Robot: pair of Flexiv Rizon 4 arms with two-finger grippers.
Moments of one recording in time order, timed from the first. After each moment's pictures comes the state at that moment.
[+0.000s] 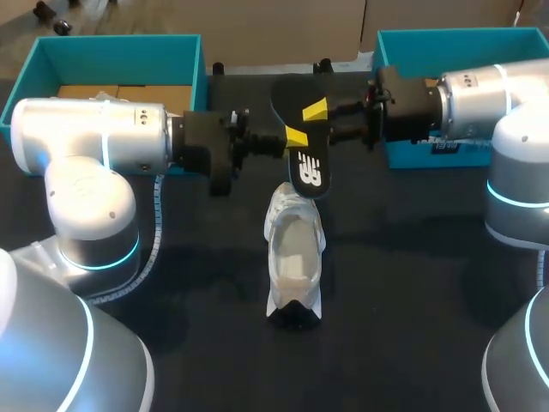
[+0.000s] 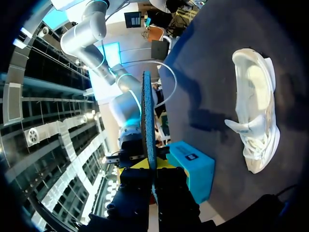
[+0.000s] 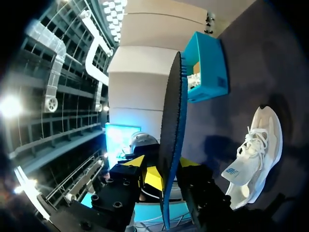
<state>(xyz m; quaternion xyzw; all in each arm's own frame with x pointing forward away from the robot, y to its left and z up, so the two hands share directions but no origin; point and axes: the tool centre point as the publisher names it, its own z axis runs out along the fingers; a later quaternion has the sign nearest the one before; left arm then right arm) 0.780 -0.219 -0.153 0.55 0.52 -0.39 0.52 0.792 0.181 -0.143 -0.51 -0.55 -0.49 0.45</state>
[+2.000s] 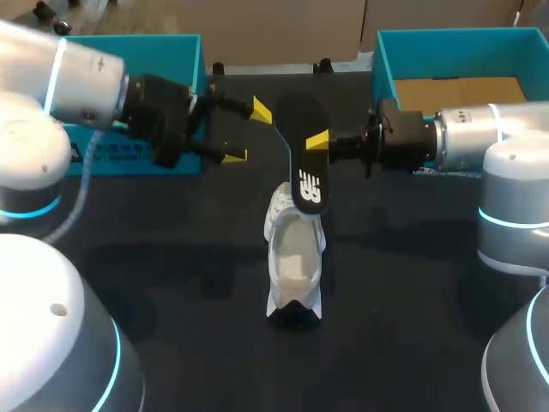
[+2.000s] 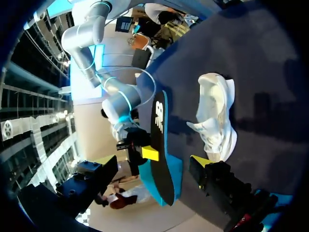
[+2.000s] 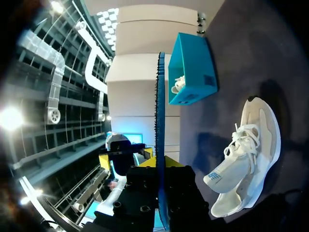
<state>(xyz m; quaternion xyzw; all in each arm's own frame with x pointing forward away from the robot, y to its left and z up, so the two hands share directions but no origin) 0.784 -0.148 -0.143 0.61 0.60 -0.34 0.39 0.796 0.176 -0.194 -0.53 -0.51 -0.49 0.46</state>
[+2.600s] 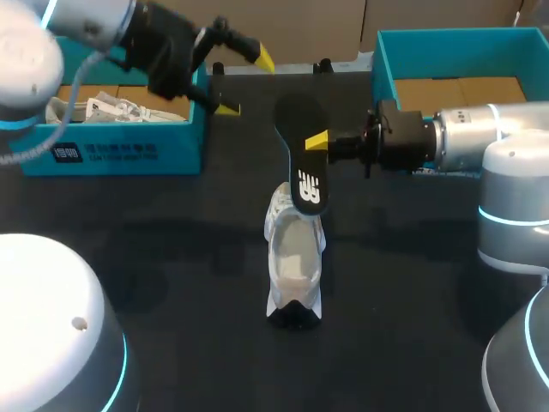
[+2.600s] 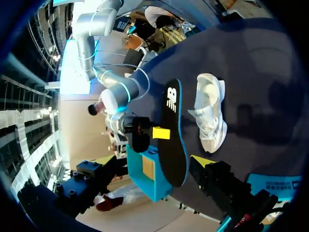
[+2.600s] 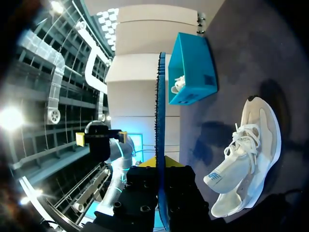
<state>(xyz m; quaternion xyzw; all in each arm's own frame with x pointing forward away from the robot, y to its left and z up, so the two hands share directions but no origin) 0.829 -0.150 -0.090 0.63 0.64 -0.31 0.32 0.796 0.177 -0.193 -0.53 -0.51 -0.49 0.46</state>
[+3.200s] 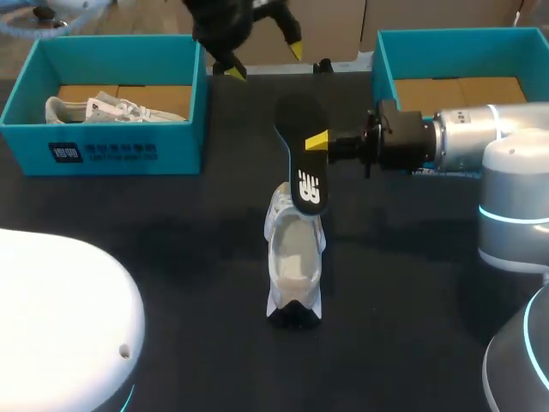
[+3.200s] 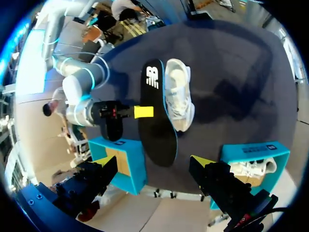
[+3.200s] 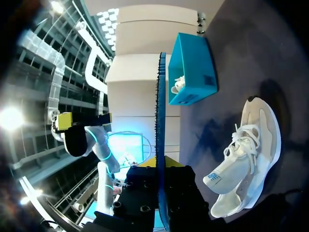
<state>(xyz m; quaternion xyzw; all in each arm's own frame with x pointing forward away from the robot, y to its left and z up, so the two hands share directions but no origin) 0.867 -0.174 -0.080 0.70 0.68 -0.09 0.20 0.797 0.177 -0.194 -0.53 -0.51 -0.49 0.46</state>
